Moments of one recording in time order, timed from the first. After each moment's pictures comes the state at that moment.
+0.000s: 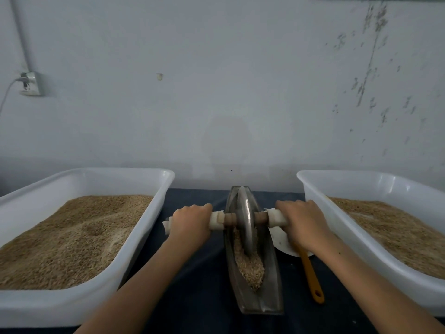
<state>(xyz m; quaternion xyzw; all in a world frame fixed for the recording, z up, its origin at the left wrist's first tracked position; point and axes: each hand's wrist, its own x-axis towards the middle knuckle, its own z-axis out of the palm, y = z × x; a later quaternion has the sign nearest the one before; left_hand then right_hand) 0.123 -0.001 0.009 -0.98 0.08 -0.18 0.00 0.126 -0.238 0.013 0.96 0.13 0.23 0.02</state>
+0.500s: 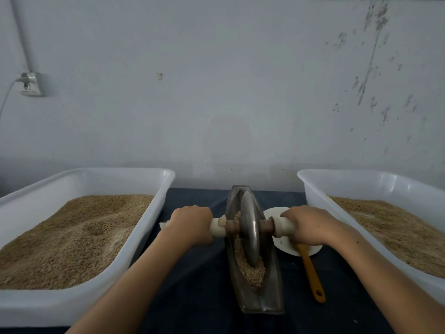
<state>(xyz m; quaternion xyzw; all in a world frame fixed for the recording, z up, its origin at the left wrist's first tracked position) 0.121 0.002 0.027 -0.99 0.10 -0.03 0.04 0.123 -0.243 0.037 0.99 0.11 -0.02 0.02</state>
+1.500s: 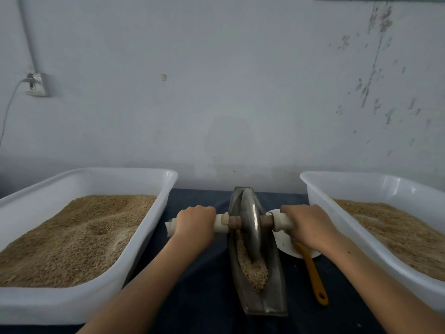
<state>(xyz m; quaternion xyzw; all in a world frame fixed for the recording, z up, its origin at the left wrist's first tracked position) 0.119 -0.006 0.018 -0.99 0.06 -0.12 0.03 0.126 -0.241 0.019 0.98 0.12 0.15 0.00</state>
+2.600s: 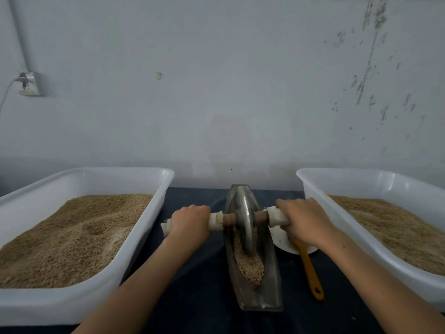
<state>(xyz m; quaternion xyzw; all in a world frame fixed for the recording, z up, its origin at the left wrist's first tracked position) 0.120 -0.002 0.014 -0.99 0.06 -0.12 0.00 0.131 -0.244 0.018 0.97 0.15 0.18 0.05</state>
